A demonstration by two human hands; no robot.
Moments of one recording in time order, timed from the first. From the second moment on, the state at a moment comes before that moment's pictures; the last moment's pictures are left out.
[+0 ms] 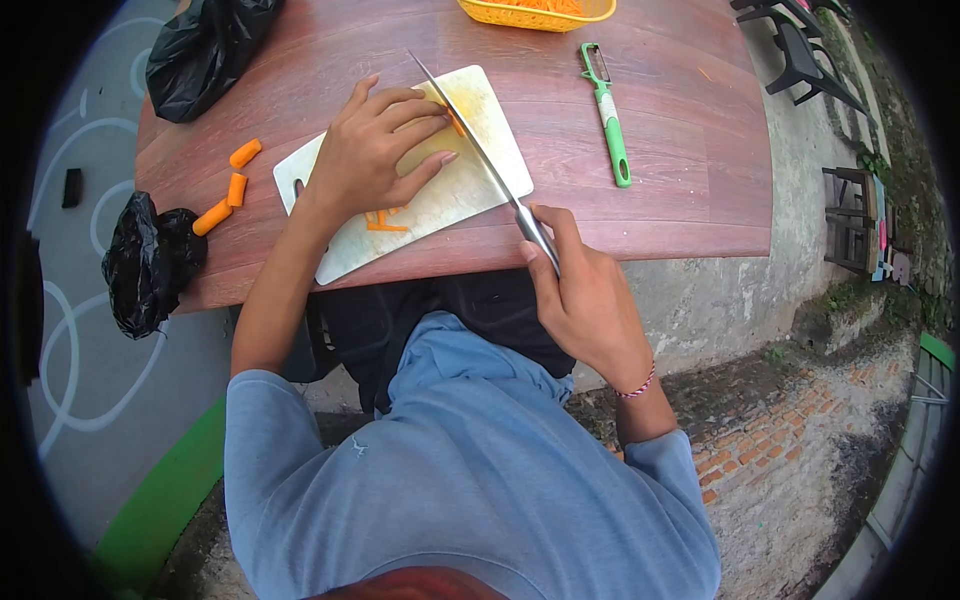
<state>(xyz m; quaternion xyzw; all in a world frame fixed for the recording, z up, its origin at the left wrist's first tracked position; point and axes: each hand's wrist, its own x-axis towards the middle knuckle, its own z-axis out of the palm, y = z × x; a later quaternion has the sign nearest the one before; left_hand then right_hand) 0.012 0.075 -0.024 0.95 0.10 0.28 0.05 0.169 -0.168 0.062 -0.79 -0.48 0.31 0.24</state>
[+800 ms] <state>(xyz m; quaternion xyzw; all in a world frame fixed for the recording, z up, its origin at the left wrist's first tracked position) 0.011 0.073 -0.025 0.96 0.10 0.27 0.03 0.161 -0.146 0.046 -0.78 -0.51 0.26 0.25</state>
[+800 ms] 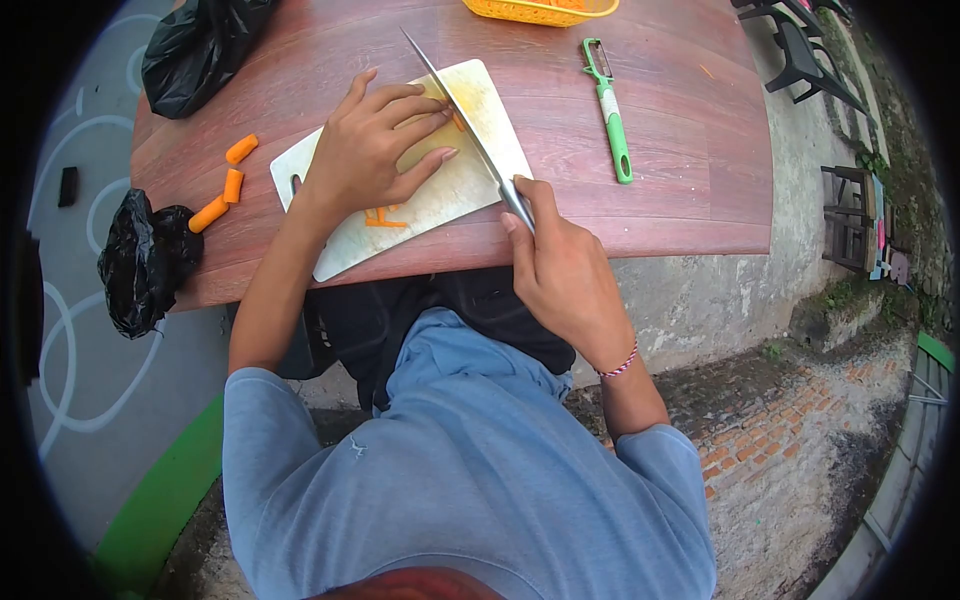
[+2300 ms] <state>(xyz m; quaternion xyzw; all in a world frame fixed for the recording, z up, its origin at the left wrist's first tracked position) 0.011 0.071 -0.026 0.96 0.11 0.26 0.01 0.162 -0.118 0.040 -0.77 -0.52 0.25 0.26</state>
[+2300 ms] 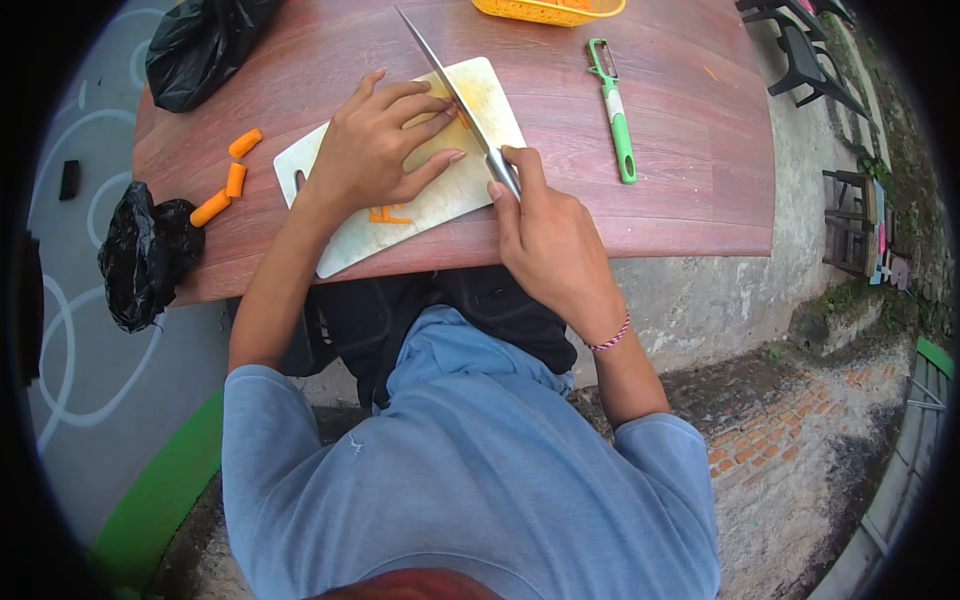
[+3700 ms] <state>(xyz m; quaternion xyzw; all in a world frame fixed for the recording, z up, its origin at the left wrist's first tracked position) 0.012 0.068 -0.025 0.96 0.10 0.27 0.00 0.158 -0.149 0.042 -0.78 -0.49 0.29 0.27</state>
